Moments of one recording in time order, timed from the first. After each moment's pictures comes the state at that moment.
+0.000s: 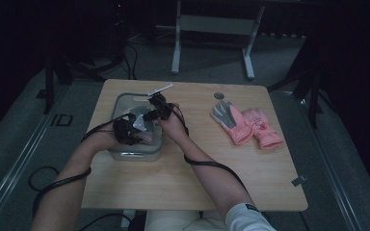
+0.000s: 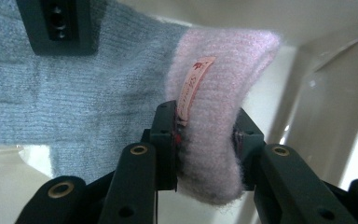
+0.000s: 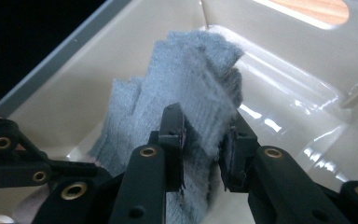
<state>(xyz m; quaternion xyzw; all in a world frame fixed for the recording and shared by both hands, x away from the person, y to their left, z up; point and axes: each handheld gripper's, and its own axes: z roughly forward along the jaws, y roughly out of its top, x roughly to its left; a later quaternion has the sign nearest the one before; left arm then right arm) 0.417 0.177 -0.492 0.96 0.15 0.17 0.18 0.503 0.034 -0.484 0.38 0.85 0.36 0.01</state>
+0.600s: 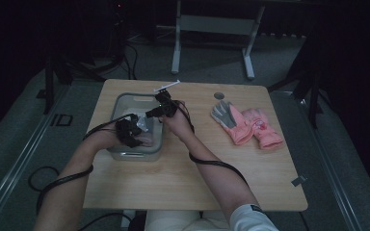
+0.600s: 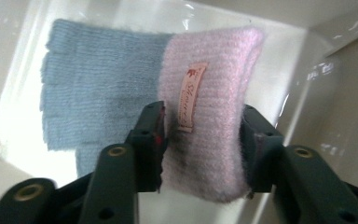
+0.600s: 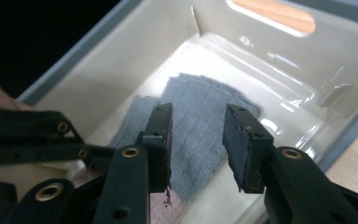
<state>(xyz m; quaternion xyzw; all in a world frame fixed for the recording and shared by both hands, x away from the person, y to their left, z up) 0.423 0.176 -0.495 0.96 0.16 0.15 0.15 0.505 0.014 -0.469 0.38 0.84 0.38 0.00</state>
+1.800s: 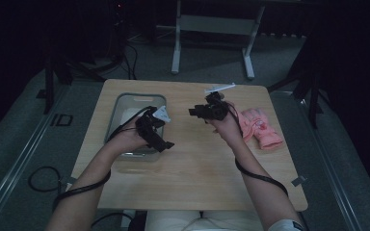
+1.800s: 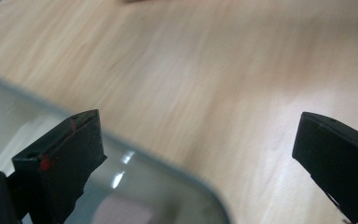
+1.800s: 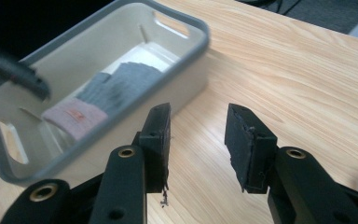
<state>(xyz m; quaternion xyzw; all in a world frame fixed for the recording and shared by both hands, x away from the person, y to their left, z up) 0.391 0.096 -0.436 0.92 0.18 0.12 0.32 0.474 -0.140 -0.432 0.36 0.82 0.43 0.08</state>
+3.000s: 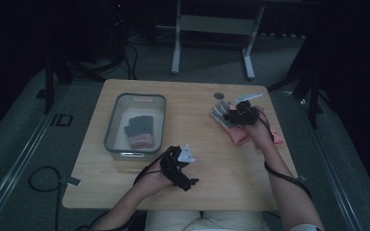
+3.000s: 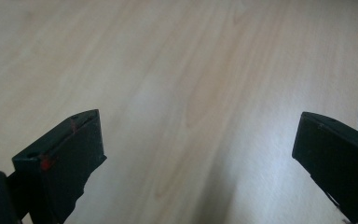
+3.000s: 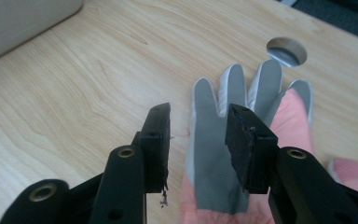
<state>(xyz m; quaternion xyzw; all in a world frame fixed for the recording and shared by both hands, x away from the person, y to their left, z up) 0.312 0.029 -0.515 0.91 0.19 0.09 0.36 0.500 -0.249 -0.477 0.37 0.84 0.35 0.18</state>
